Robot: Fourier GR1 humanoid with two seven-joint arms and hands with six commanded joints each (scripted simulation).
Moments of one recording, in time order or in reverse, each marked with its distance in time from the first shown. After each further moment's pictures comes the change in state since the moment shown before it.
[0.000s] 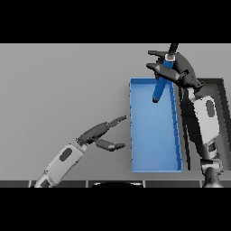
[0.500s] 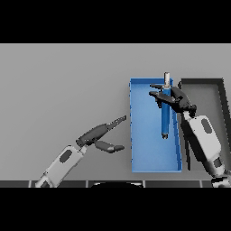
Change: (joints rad) left arm 0.021 0.002 -0.007 -0.016 -0.012 0.015 -0.027; right arm 0.275 -0.113 0.248 -0.004 -0.090 -0.150 0.066
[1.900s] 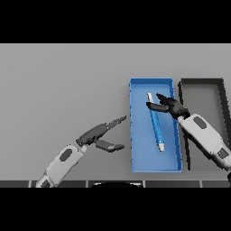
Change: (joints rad) left arm -0.007 -0.009 0.008 0.026 0.017 -0.014 0.005; right arm -0.185 -0.211 0.567 0.199 -0.135 -0.020 -0.096
